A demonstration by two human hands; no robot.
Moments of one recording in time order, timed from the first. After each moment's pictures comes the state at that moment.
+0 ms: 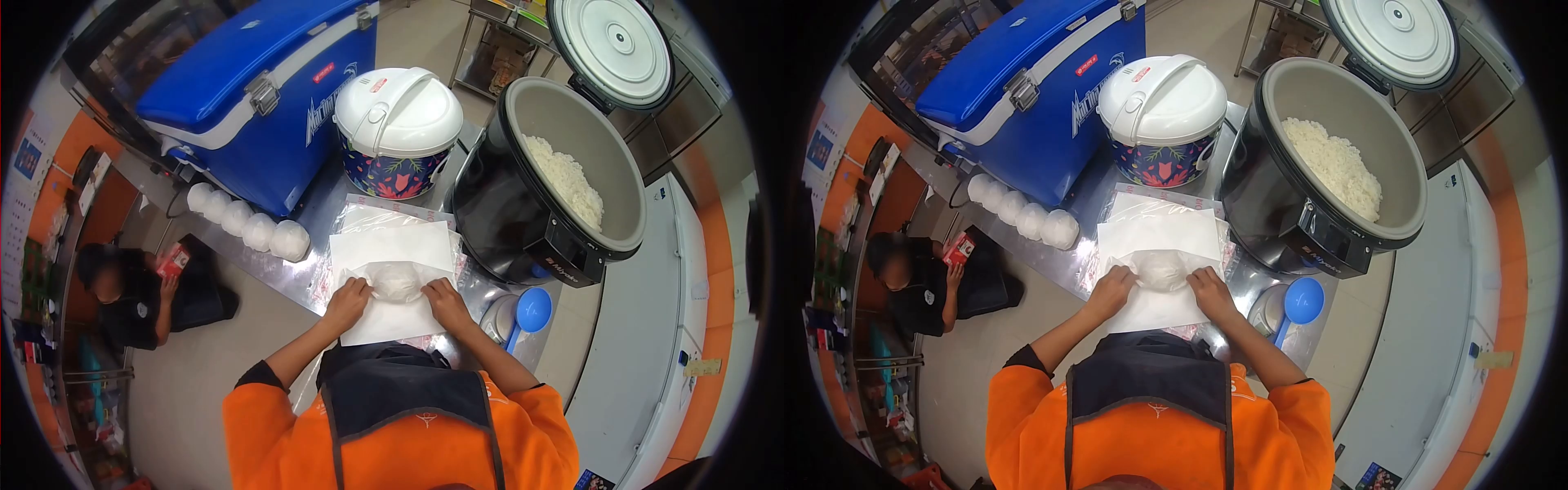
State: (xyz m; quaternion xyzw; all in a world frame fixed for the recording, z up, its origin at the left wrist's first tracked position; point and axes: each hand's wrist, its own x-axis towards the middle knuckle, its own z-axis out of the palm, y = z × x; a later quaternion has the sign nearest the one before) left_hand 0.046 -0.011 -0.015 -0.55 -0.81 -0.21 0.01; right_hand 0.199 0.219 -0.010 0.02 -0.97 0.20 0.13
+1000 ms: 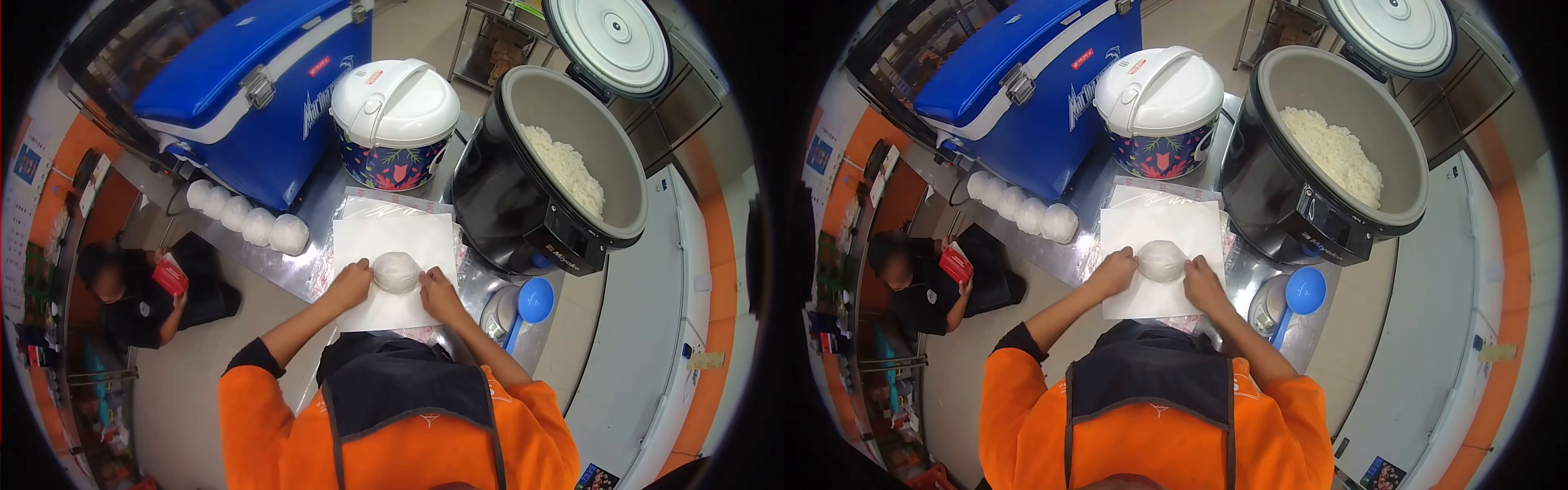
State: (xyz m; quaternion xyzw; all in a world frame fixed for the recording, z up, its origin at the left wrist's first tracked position) left_hand 0.024 0.016 -0.009 -0.53 -0.83 -0.14 -0.11; right_hand 0.187 0.199 -0.014 -0.13 -0.94 0.31 0.06
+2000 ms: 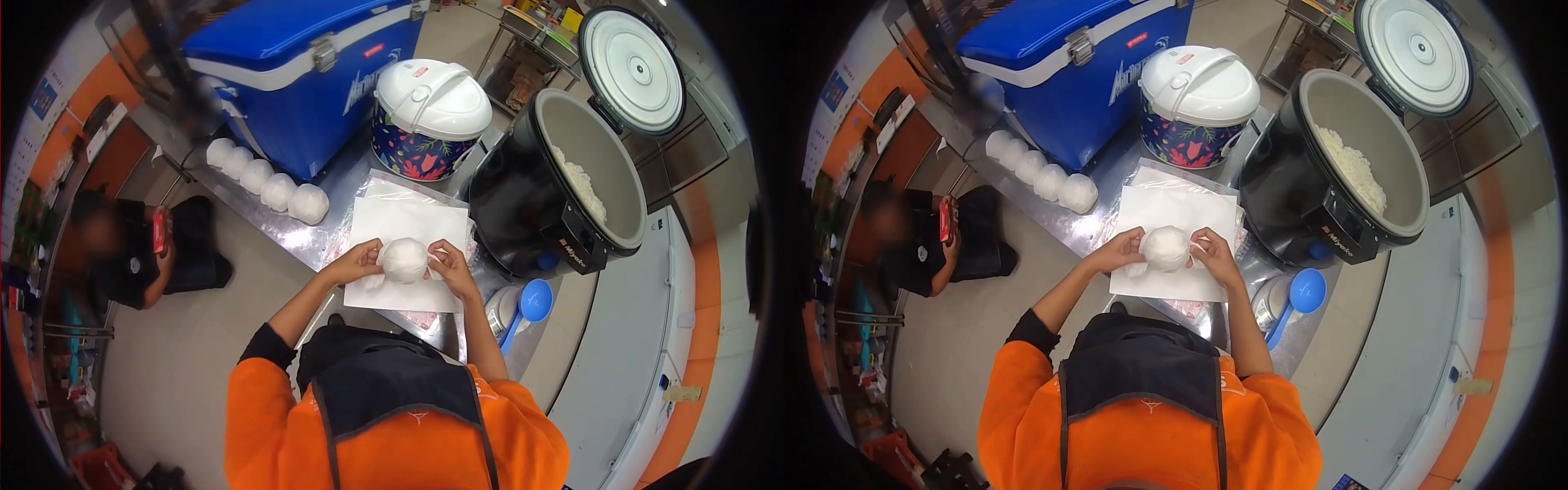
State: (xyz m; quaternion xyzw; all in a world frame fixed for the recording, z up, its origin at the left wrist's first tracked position) left_hand 0.019 -0.017 -0.017 -0.35 -0.56 -0.61 -0.43; right_hand 0.163 0.214 0.004 -0.09 -0.64 0.76 0.02
